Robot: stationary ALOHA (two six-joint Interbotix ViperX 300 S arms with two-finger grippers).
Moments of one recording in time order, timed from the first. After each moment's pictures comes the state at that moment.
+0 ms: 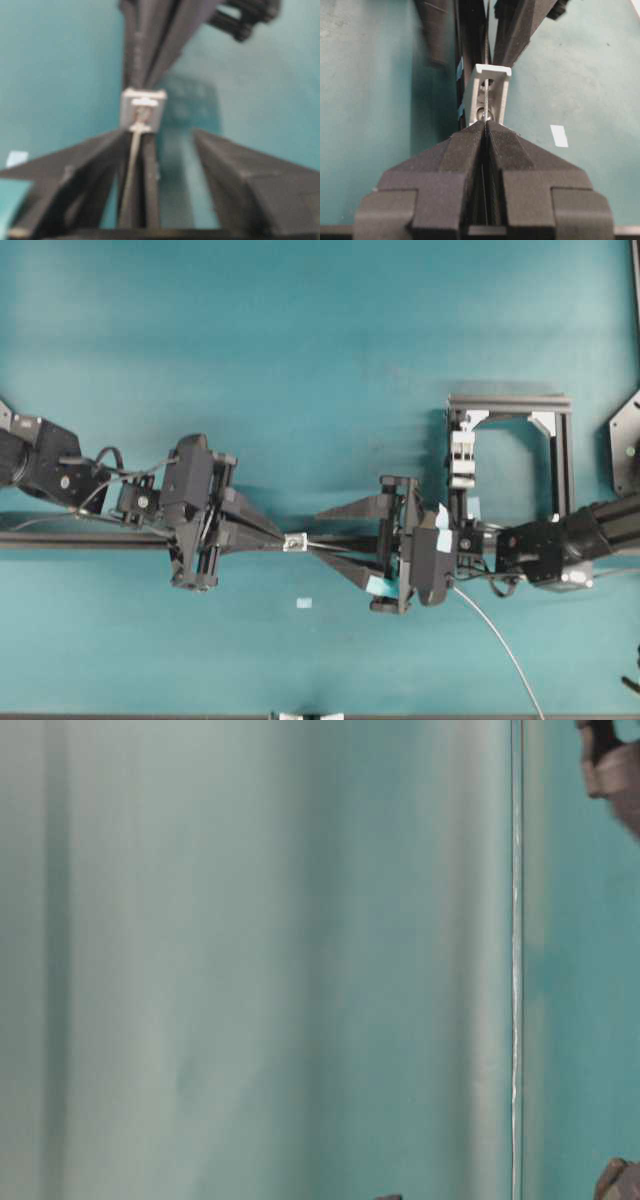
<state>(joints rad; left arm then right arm) -0.26 0.25 0.91 -0.06 -0.82 -0.24 0.45 0.41 0.77 0.66 -1.05 -0.22</state>
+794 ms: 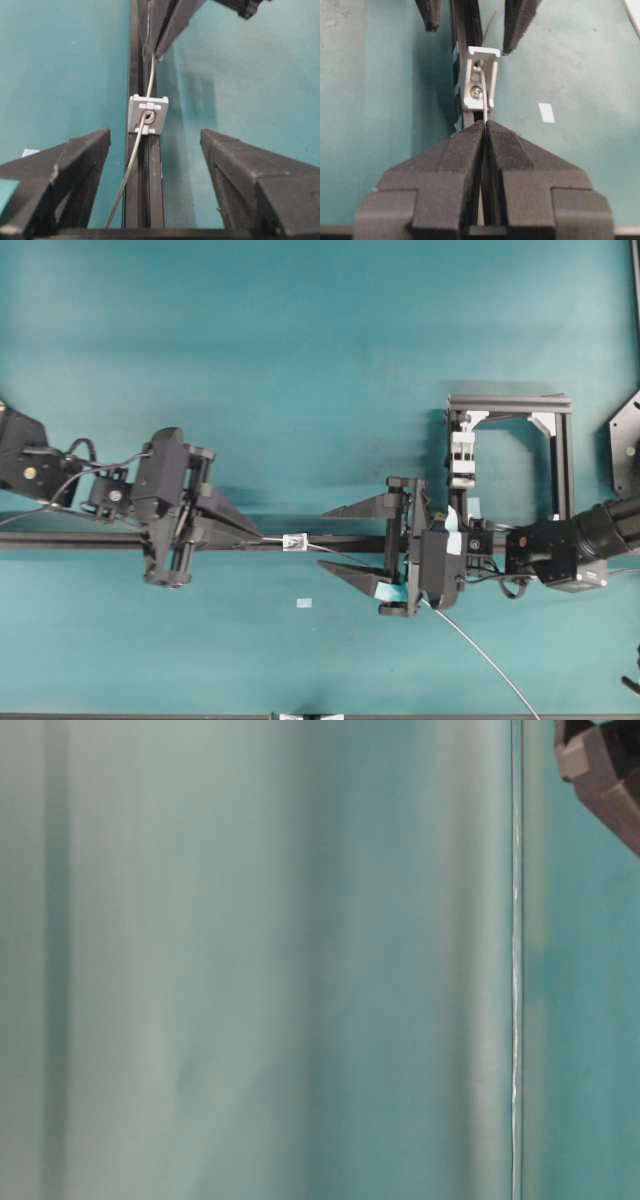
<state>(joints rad) -0.27 0.11 1.01 -0.06 -0.75 -0.23 0.46 0.37 0.79 0.66 -1.03 -0.23</state>
